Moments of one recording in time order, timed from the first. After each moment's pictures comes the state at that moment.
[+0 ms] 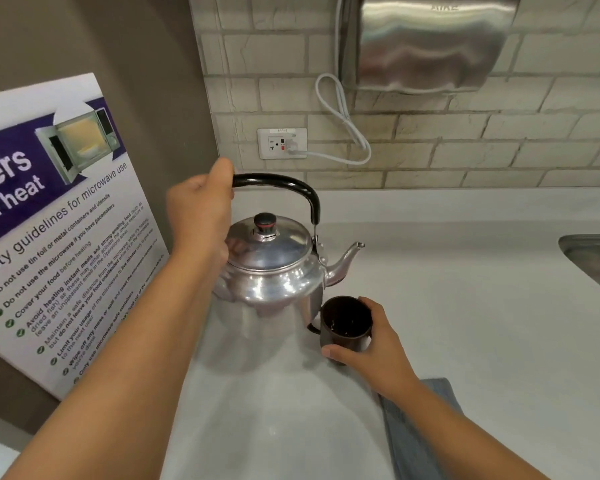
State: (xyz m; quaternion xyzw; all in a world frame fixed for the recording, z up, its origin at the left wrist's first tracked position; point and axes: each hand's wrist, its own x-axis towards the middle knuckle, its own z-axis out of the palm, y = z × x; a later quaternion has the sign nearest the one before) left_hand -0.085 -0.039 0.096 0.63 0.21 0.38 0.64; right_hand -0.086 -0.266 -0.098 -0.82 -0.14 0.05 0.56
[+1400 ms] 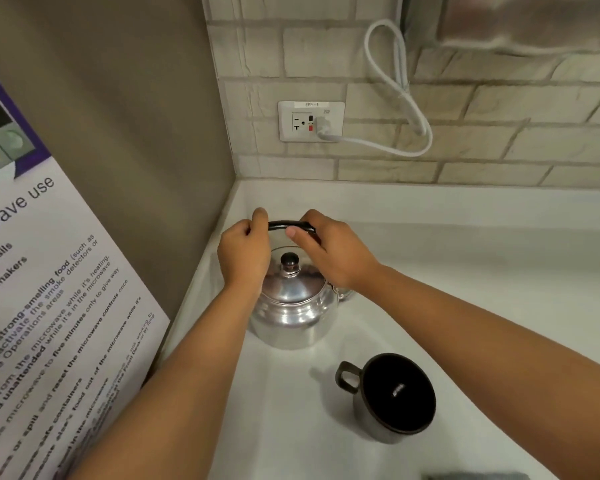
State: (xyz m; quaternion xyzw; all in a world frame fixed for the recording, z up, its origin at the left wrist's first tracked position) left_hand 0.053 0.016 -0.042 0.72 0.30 0.32 0.54; right_hand 0.095 -0.123 -0.023 -0.85 -0.36 0.00 0.39
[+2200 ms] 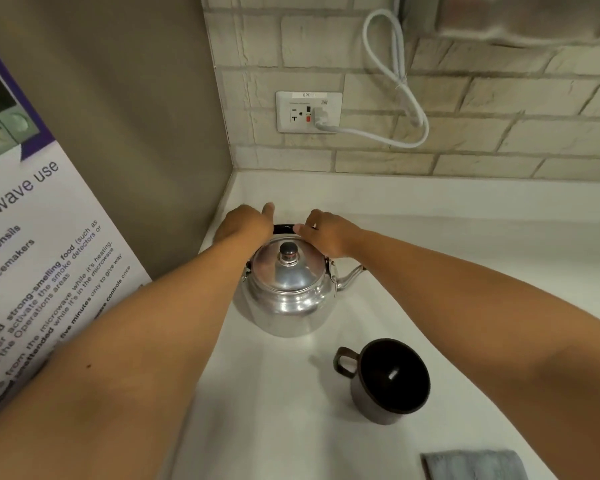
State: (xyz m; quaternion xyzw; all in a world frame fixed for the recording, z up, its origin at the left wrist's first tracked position) left_hand 0.100 0.049 -0.043 0.90 0.34 0.03 0.27; right_hand 0.147 -0.109 -0.045 -0.92 -0.27 0.16 0.21
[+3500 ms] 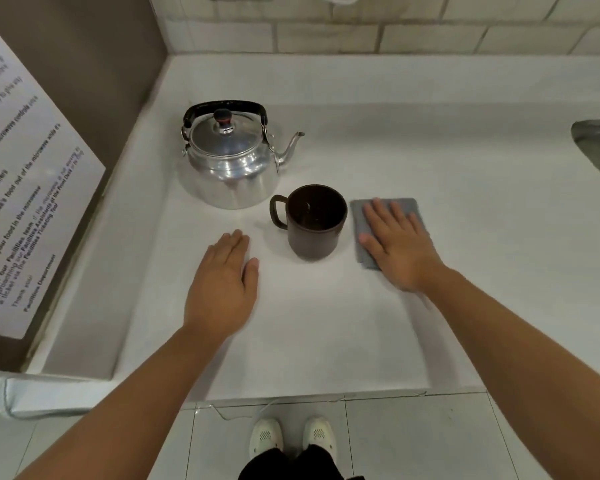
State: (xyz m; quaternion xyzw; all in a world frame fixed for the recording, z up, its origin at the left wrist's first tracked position) left_hand -0.160 -0.077 -0.155 0.97 0.07 0.10 0.22; right_hand -0.034 -0.350 -0.152 -0.97 -0.22 0.06 0.08
